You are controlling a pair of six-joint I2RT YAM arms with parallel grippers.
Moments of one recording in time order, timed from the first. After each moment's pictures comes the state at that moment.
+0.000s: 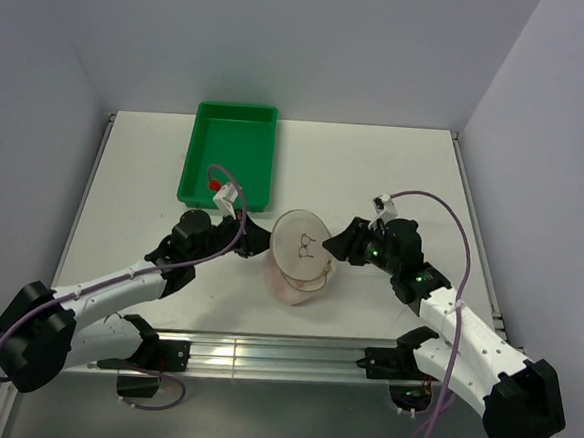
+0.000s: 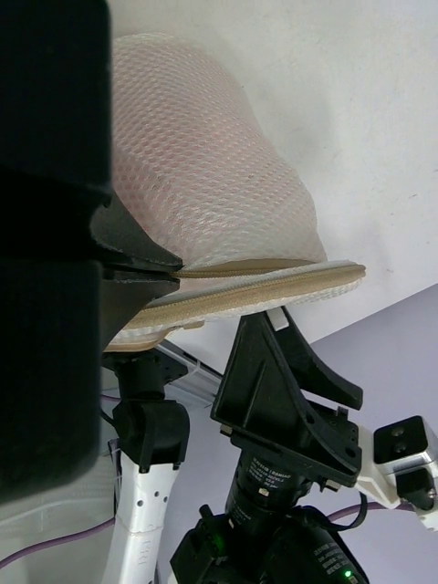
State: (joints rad) left arm -0.69 1.12 0.47 0.50 0.32 -0.84; right arm 0.43 0.87 0.46 -0.02 -0.29 0.67
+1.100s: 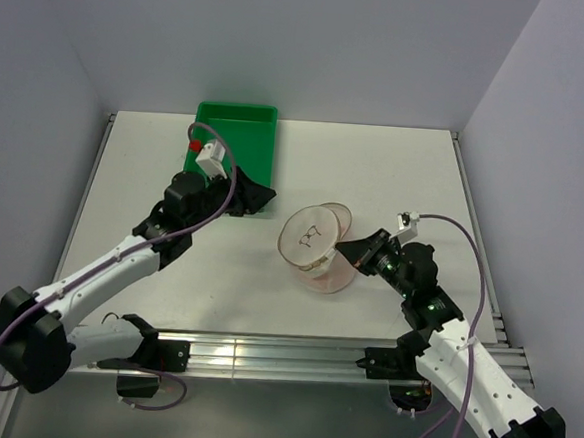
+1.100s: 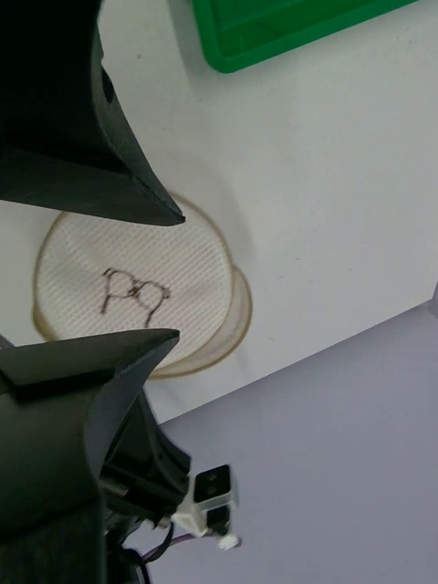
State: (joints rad) left arm -0.58 1.17 0.80 0.22 0.16 -0.72; right arm 0.43 0.58 0.32 -0.01 -0.19 0.96
